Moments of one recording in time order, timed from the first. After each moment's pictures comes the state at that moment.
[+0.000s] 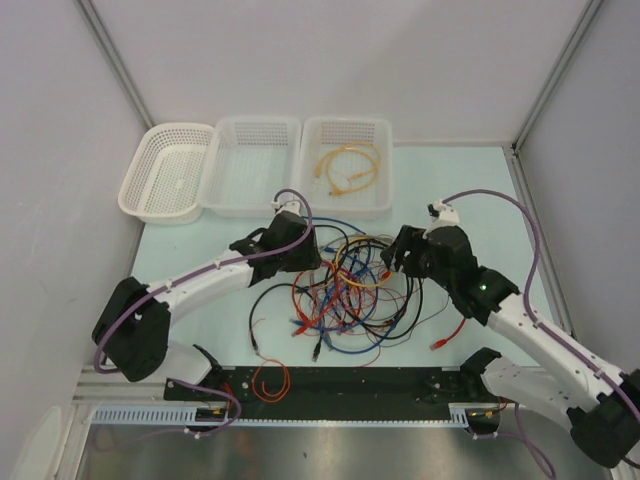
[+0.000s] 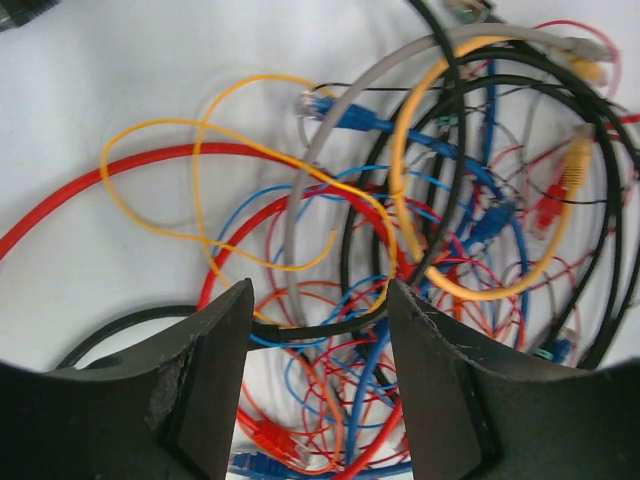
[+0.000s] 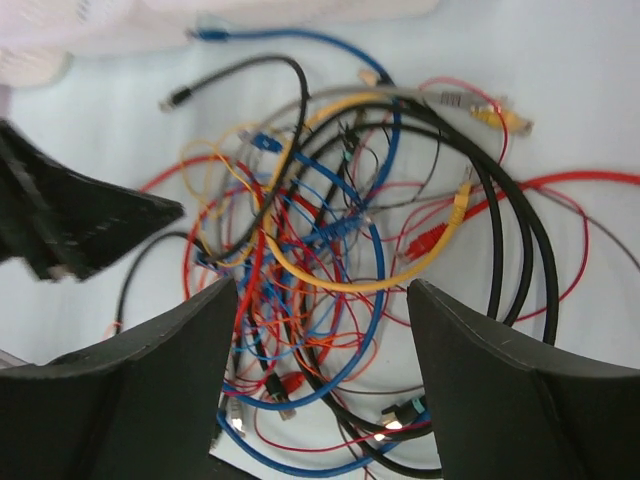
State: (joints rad) left arm -0.69 1.42 0.89 -0.31 -0.14 -0.67; right arm 0.63 0.88 0.73 -0.34 0.14 0.65
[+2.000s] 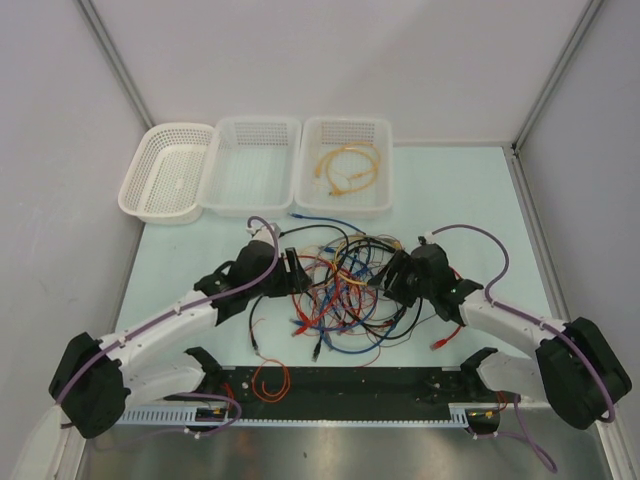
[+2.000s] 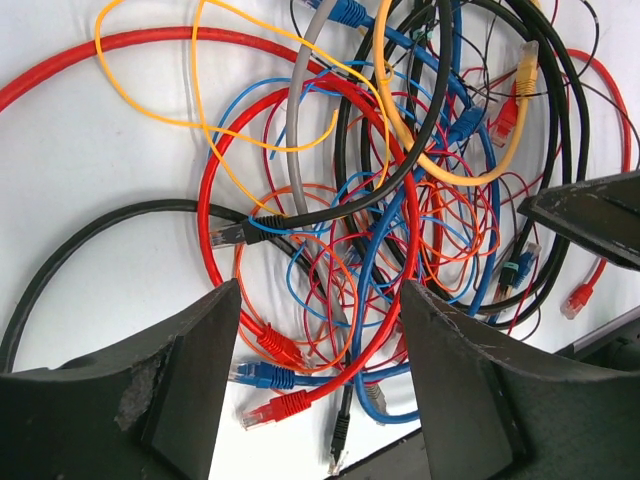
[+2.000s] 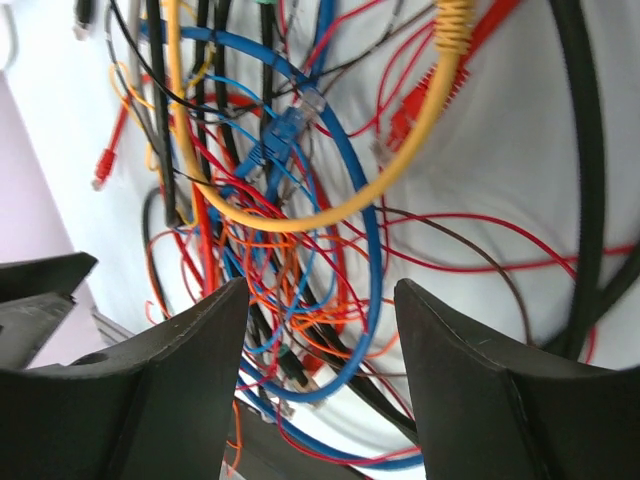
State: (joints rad) left arm -0.69 1.05 0.60 -0.25 -0.05 -0.74; right arm 0.57 1.15 0.46 -0.04 -0.13 1.04
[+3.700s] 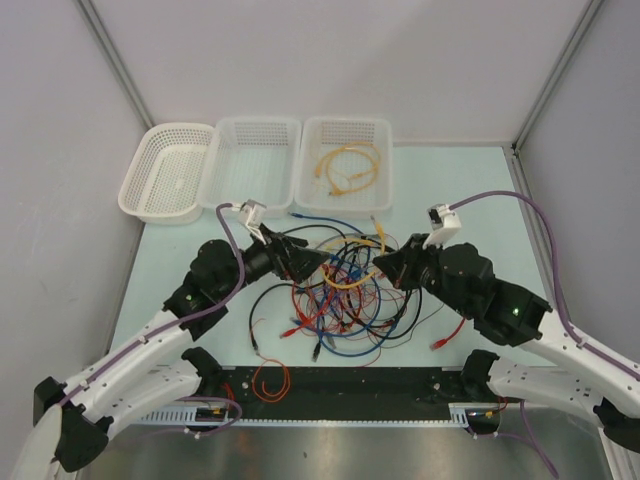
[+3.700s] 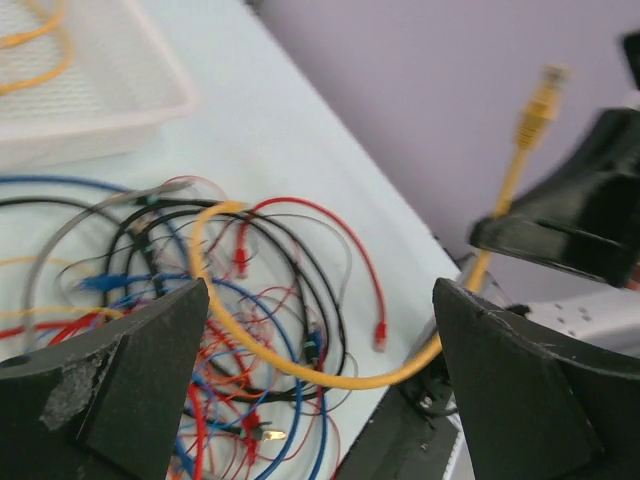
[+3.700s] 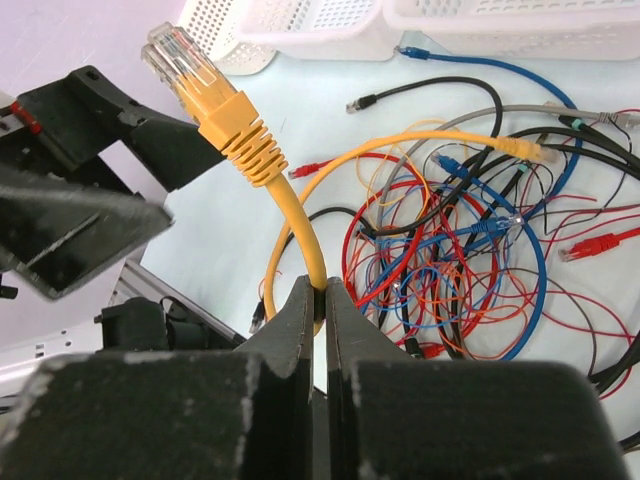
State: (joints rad) left arm -0.69 0.79 0.63 0.11 0.18 -0.61; right arm 0.99 0.75 0.91 -0.44 0.28 0.74
